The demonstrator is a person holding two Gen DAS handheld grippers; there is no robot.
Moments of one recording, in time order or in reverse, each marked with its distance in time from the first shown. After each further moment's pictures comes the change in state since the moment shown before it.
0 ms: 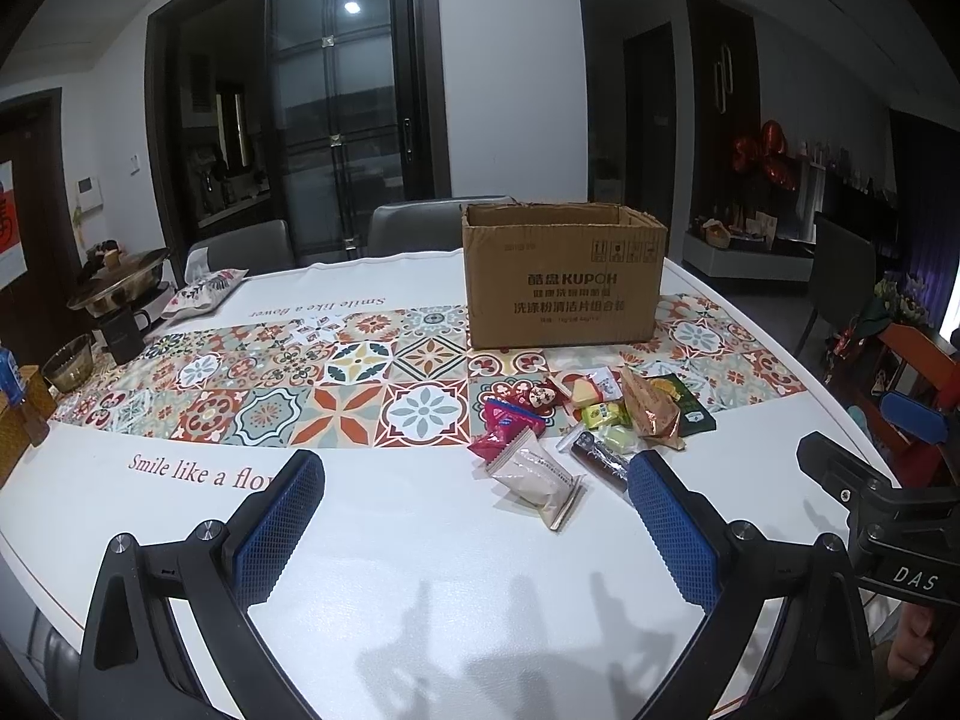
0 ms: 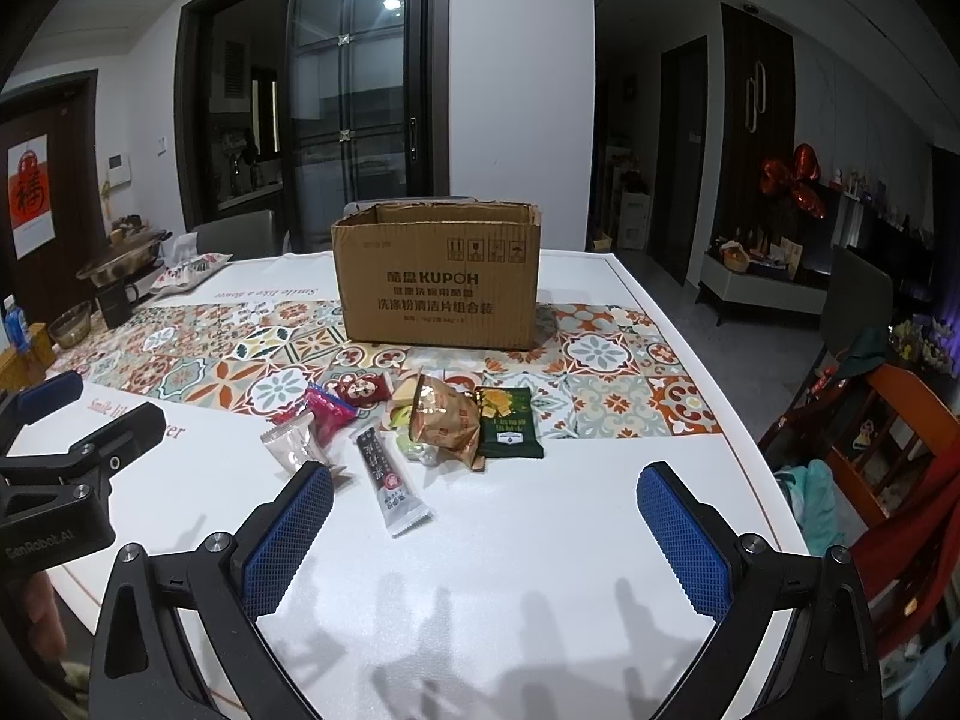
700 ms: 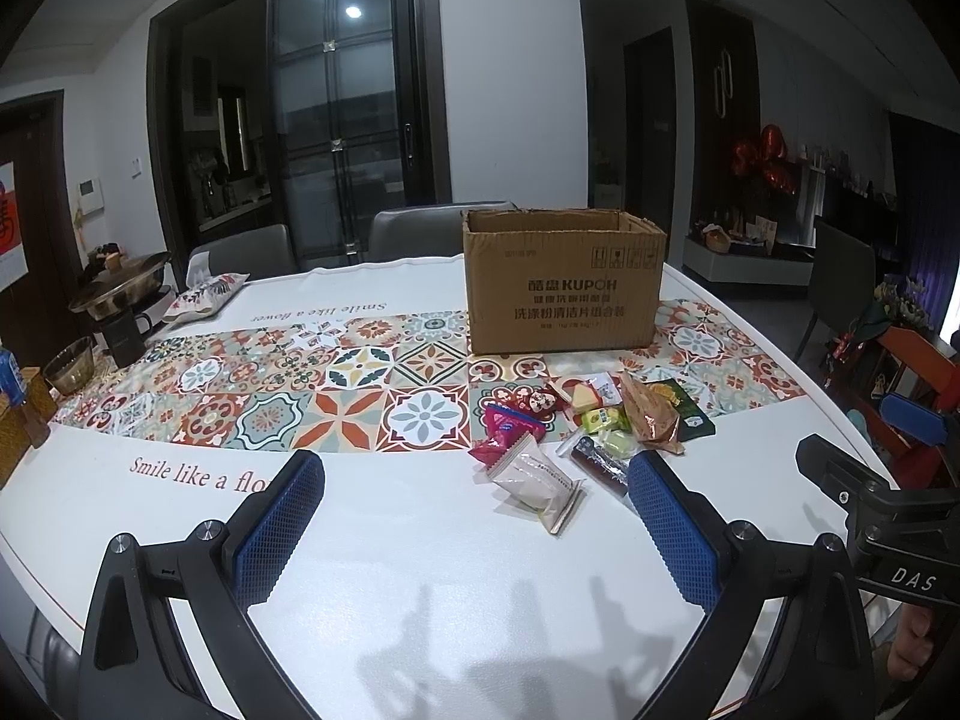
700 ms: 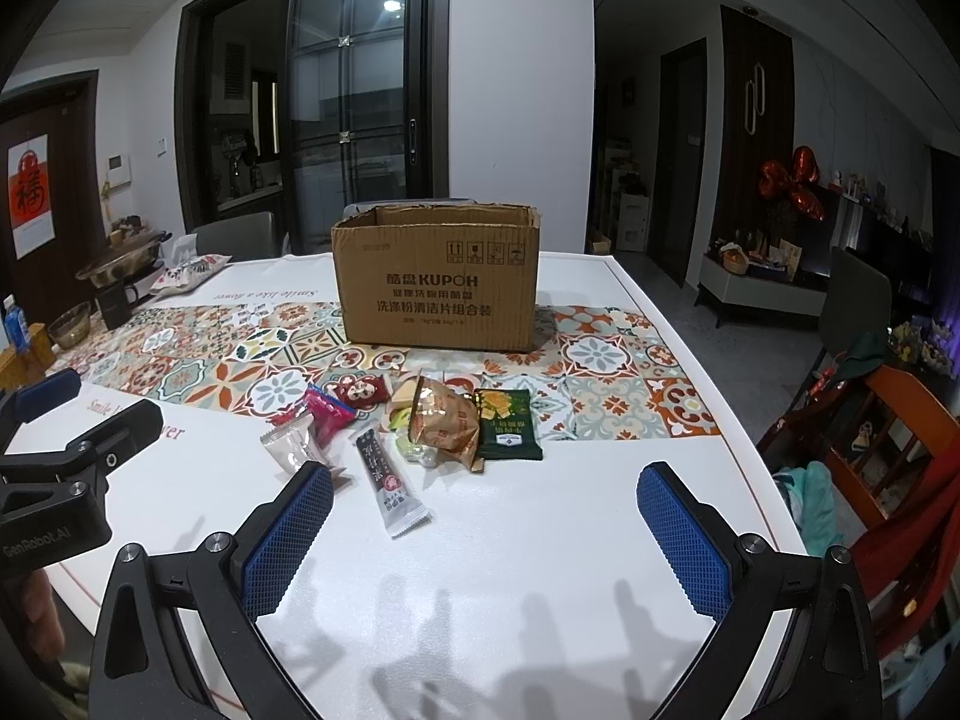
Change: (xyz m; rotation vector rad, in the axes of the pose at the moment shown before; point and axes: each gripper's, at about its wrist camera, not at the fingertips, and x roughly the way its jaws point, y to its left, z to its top) left arm -0.003 0.001 0.004 -0.003 -0.010 0.000; right arm -0.001 0.000 0.000 -0.002 -0.005 -0.001
